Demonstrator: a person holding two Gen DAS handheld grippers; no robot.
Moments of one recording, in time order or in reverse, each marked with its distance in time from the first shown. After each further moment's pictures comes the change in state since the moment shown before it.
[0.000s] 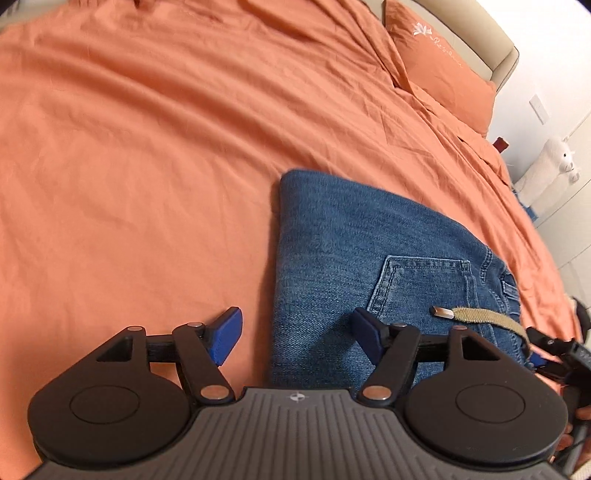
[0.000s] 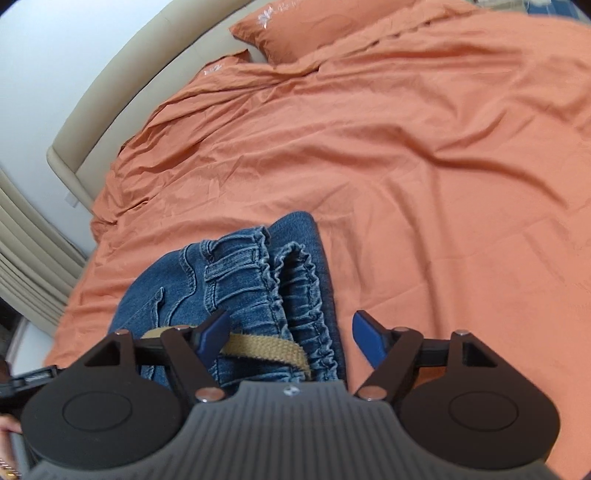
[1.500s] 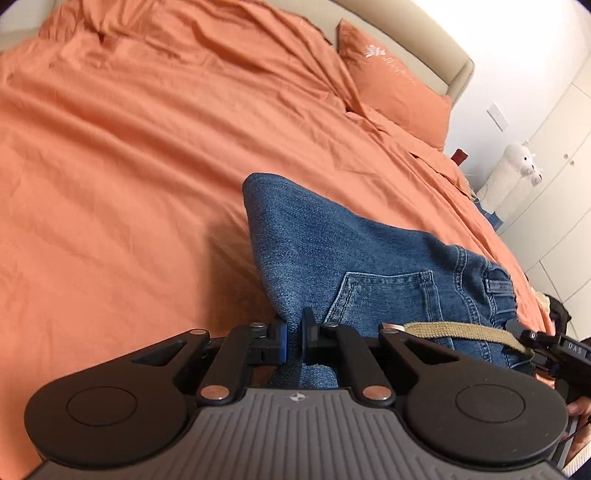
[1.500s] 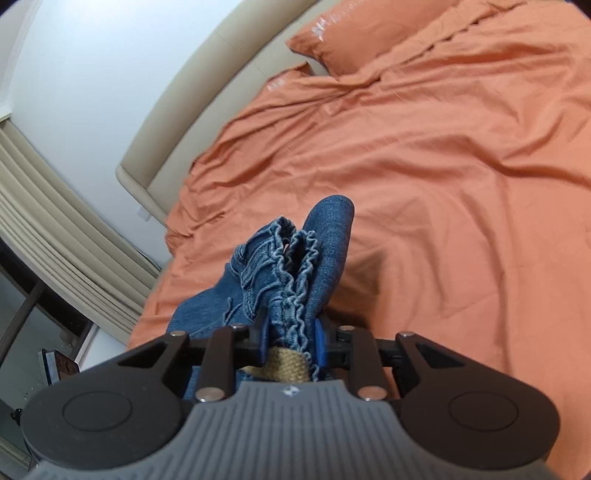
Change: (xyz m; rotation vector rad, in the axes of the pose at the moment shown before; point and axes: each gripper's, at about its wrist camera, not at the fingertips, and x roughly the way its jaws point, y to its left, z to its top) left arm -0.035 -0.029 0.003 0.094 -0.102 -0.083; right arm -0.023 0.016 -0.002 0.003 -0.059 0.263
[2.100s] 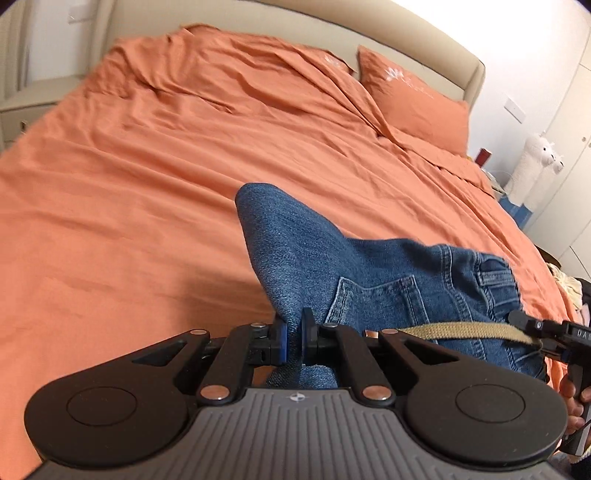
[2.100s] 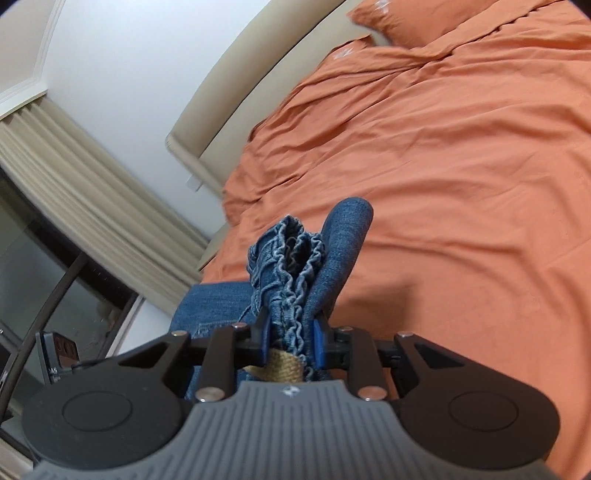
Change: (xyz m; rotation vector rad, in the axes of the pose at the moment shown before) left arm -0.134 0.027 0.020 0.076 -0.037 0.163; right arm 0.016 0.128 -0.050 -0.027 0.098 0.128
